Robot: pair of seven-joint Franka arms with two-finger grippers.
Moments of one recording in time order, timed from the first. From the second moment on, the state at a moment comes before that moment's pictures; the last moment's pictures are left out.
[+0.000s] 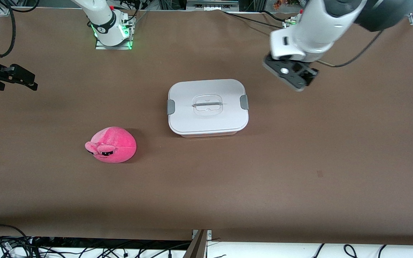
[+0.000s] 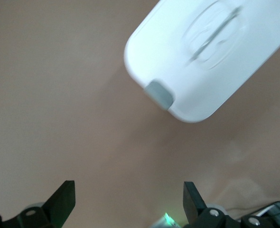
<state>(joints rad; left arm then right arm) -0.30 0.13 -0.26 -1.56 -0.04 1.55 0.25 0.16 0.04 -0.17 -1.53 -0.01 1.54 -0.02</state>
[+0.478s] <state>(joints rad) -0.48 0.35 -0.26 -1.54 -0.04 1.90 0.46 0.16 0.08 -0.17 -1.53 -0.01 1.54 -0.02</state>
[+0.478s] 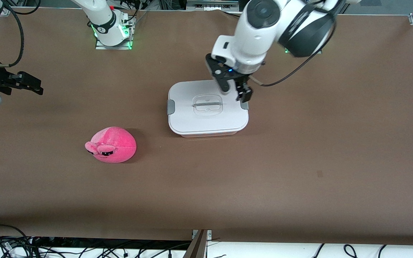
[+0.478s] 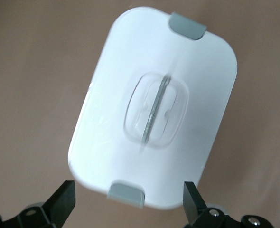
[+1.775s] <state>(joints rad) -0.56 0.55 -0.26 -1.53 -0.02 2.08 0.56 0.30 0.38 -0.16 -1.54 0.07 1.88 -0.02</state>
